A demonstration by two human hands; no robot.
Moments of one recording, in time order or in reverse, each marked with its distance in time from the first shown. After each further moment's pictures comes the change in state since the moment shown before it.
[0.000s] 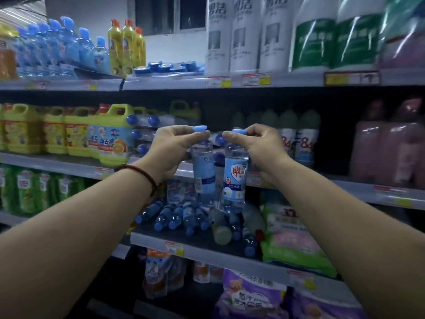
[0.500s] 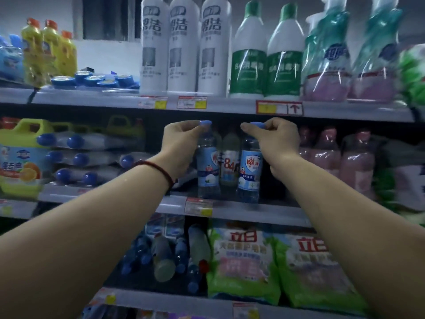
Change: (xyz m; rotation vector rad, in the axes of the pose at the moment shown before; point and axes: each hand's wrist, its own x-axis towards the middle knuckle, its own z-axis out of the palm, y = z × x) left_hand 0.083 0.017 0.155 -0.197 0.018 0.037; right_hand 0.061 -0.034 -0.143 -0.266 0.449 -0.090
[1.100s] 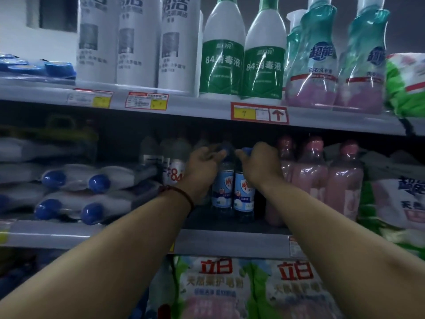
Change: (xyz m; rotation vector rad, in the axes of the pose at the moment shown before) left_hand 0.062 -0.107 0.111 -0.055 -0.141 -0.096; right_hand 0.064 0.068 -0.003 -0.613 -0.088 -0.098
